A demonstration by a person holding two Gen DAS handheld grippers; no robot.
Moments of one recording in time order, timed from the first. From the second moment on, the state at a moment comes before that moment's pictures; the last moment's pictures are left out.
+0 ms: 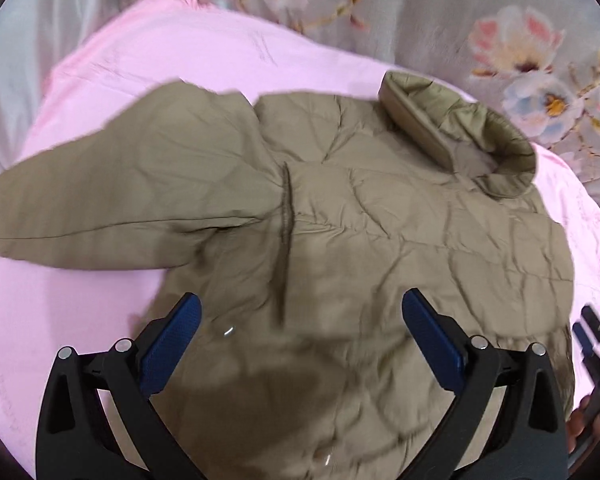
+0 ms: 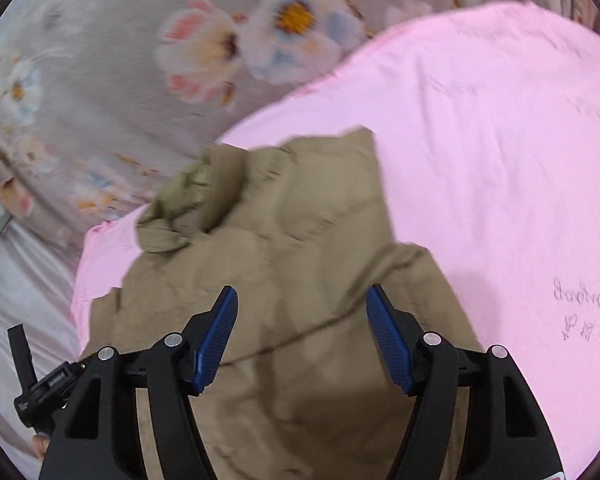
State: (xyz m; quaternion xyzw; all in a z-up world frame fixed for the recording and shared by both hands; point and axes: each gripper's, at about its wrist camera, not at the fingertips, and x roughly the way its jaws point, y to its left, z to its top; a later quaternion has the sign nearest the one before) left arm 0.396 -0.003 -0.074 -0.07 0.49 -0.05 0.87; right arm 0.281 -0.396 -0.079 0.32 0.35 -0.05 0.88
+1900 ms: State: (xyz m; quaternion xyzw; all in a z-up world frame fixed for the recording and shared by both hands) left arm 0.321 -0.043 -0.092 0.03 0.43 -0.04 0.90; right arm 0.233 -0.293 -0.089 0.09 0.40 -0.10 0.90
